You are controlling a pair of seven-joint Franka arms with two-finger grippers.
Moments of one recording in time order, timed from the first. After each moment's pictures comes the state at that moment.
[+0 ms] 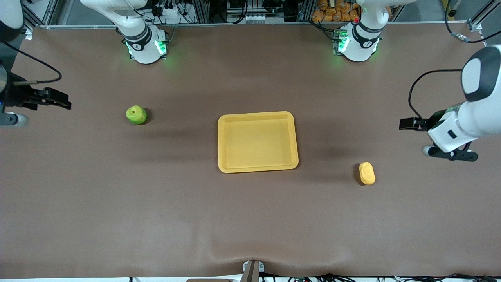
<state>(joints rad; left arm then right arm) 0.07 0.26 -0.12 -1.60 0.05 1.64 0.09 -0.01 0.10 -0.01 -1.51 -0.02 1.42 -0.05</state>
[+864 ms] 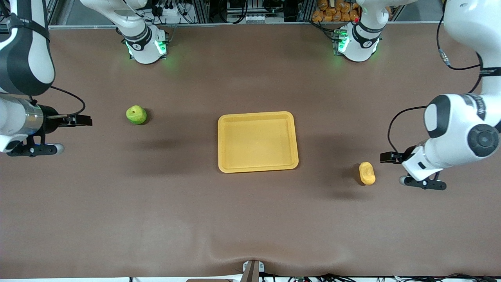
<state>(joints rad) 0.07 0.42 -0.12 -1.77 0.05 2.14 0.09 0.00 0.26 -0.01 -1.52 -0.02 1.43 -0.05</state>
